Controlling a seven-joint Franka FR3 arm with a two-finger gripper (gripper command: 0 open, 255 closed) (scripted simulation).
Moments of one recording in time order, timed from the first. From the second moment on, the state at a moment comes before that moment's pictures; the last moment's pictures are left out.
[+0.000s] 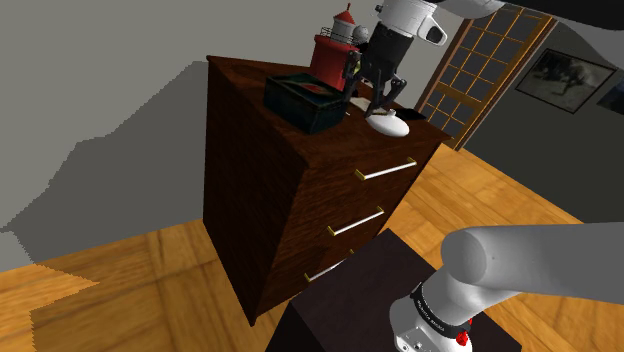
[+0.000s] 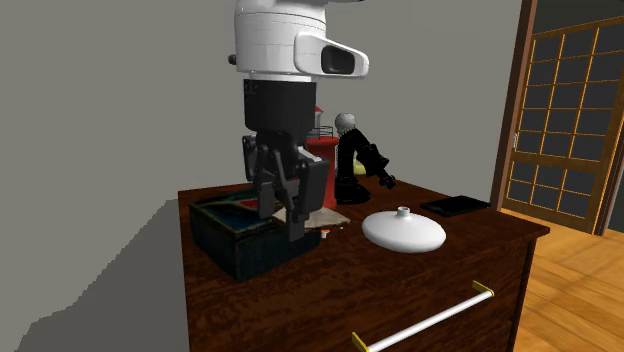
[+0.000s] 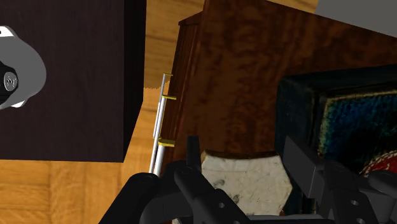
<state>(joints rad) -0.52 -0.64 0.49 -2.15 0.28 1.67 1.34</state>
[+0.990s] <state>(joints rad) -0.58 -0.43 0.56 -1.84 0.21 1.57 1.42</state>
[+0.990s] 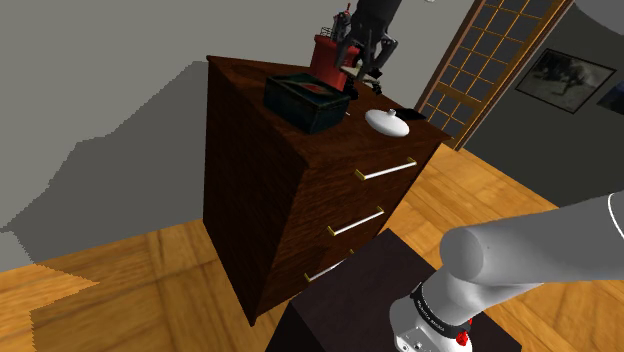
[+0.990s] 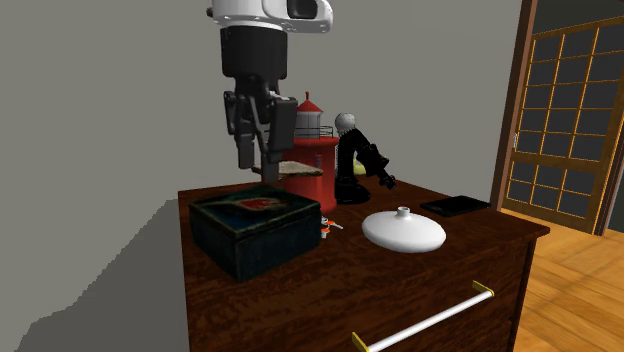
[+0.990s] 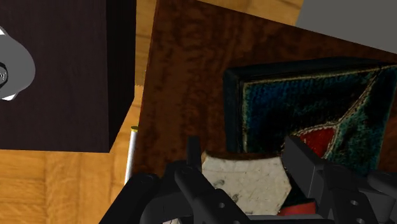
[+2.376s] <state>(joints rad) -0.59 0.07 0.75 -1.55 -0.08 1.71 1.63</state>
